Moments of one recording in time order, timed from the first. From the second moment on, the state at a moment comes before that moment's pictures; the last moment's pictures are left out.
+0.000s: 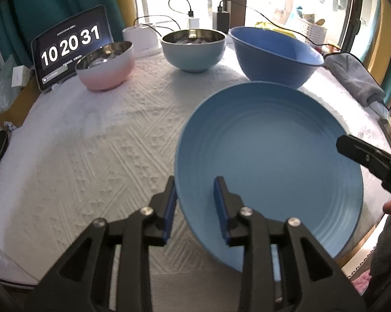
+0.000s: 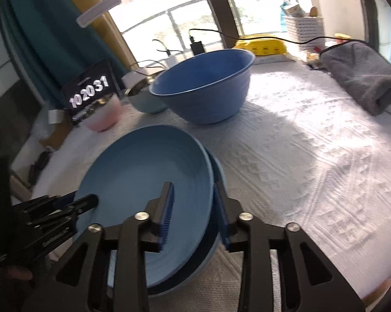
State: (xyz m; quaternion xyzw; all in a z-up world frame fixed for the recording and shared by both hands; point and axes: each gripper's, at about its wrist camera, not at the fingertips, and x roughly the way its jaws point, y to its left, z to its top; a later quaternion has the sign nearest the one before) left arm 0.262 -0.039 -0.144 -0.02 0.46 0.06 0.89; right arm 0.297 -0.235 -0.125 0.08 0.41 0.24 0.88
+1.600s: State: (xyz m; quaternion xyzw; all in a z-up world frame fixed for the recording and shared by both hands) left arm 0.299 -0.058 -0.124 -0.01 0.43 0.09 0.90; right arm 0.352 -0.392 -0.125 -0.05 0.34 0.09 0.93
